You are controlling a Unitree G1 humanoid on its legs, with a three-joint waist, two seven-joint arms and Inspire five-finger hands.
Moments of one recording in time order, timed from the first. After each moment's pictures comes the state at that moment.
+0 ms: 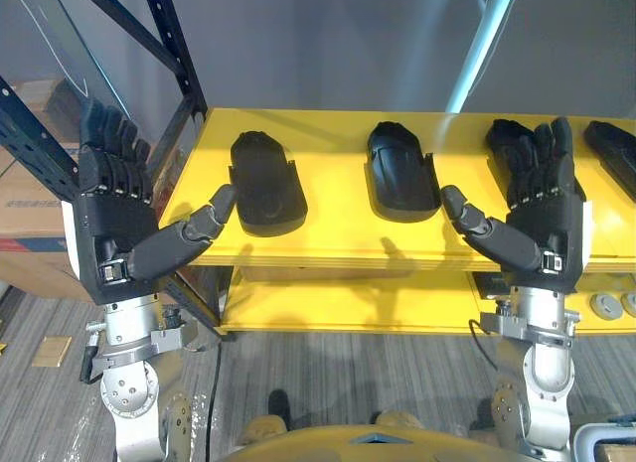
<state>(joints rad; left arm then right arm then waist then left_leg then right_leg) 0.32 0.03 0.20 -0.50 -0.30 -0.43 0.01 0.31 -0.02 -0.16 -0.40 0.34 -0.37 0.06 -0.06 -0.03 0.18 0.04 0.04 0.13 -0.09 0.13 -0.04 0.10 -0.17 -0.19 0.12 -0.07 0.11</state>
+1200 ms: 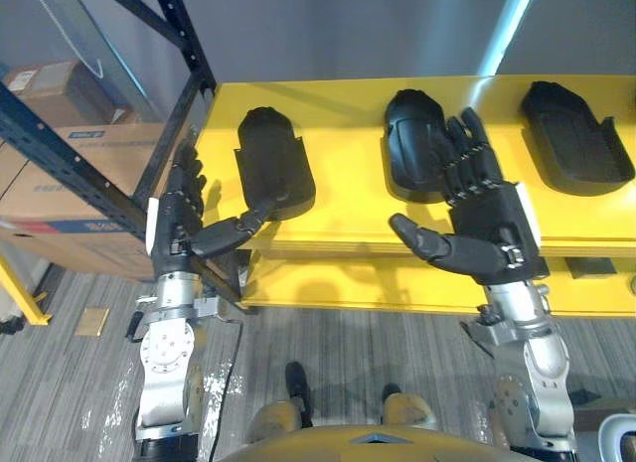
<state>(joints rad) 0.15 0.09 0.10 -0.26 -0.14 -0.18 0.04 0.17 -0.20 -0.04 -0.39 0.40 -0.26 0.35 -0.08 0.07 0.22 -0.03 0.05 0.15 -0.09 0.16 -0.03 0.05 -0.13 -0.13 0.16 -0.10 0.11</state>
